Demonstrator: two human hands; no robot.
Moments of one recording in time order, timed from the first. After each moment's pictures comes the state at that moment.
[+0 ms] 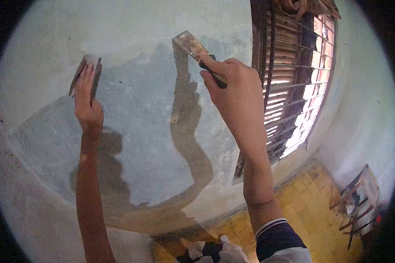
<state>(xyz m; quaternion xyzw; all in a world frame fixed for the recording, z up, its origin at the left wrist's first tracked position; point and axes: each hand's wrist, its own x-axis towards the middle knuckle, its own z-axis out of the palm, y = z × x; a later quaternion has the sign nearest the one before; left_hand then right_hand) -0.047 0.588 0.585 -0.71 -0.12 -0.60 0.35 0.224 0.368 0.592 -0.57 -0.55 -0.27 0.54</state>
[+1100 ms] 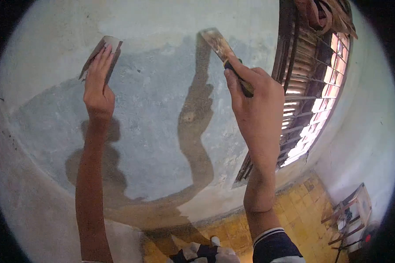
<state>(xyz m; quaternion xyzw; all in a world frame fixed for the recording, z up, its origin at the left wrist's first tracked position) -0.047 0.593 0.588 -0.69 -0.09 -0.62 0.36 0.207 0.380 0.586 -0.60 -0.53 -0.28 0.52</state>
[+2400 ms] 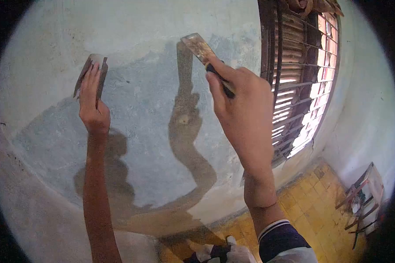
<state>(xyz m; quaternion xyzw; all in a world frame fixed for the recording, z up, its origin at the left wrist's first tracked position) -0.049 0.590 0.588 -0.69 -0.09 -0.61 0.38 0.191 0.361 0.589 -0.59 -0.51 -0.27 0.56</state>
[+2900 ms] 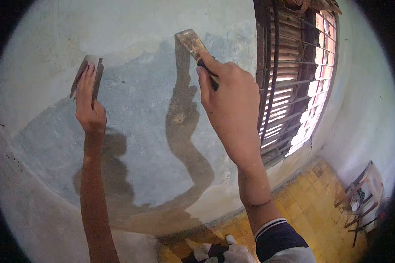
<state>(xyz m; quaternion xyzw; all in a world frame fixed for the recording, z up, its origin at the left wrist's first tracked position) -0.049 0.590 0.589 -0.69 -0.08 -0.61 0.37 0.199 0.386 0.580 -0.59 -0.50 -0.30 0.56</state>
